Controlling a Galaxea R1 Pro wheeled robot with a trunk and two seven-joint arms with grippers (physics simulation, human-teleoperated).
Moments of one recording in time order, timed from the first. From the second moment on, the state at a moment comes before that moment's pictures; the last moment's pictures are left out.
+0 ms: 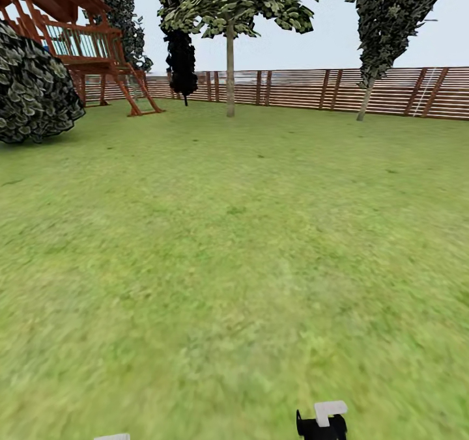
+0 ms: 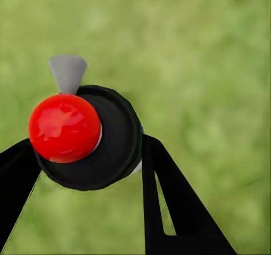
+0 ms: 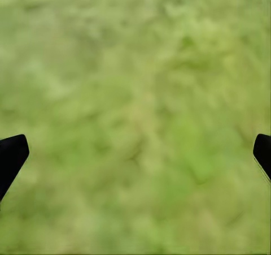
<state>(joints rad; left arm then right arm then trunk) -0.38 0.14 0.06 -0.04 0.06 -0.26 -0.05 -0.45 0.05 -0.17 -0.03 0.33 -0.43 -0.21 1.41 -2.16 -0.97</state>
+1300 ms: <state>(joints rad) -0.38 0.14 0.06 -0.04 0.06 -0.27 -0.05 -0.45 0.05 -0.17 -0.03 0.33 -0.43 -0.21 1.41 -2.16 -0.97</state>
